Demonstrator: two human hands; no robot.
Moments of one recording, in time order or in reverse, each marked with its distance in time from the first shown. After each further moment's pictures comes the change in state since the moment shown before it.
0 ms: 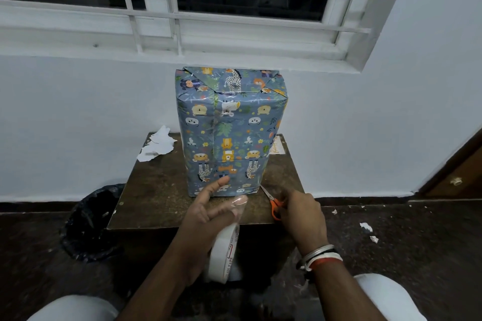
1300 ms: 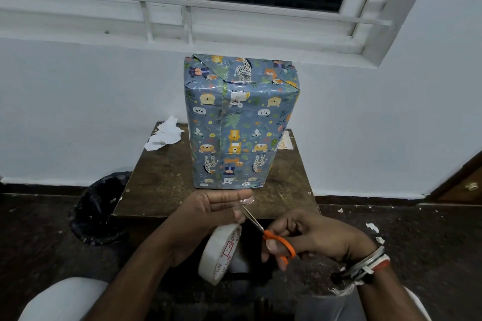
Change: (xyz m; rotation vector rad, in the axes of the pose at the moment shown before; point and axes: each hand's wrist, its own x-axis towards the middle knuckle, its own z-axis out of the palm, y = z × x) left_hand 0.004 0.007 -0.023 0.103 -0.224 -0.072; right_hand -0.030 -0.008 -0.081 0.715 -1.069 -0.438
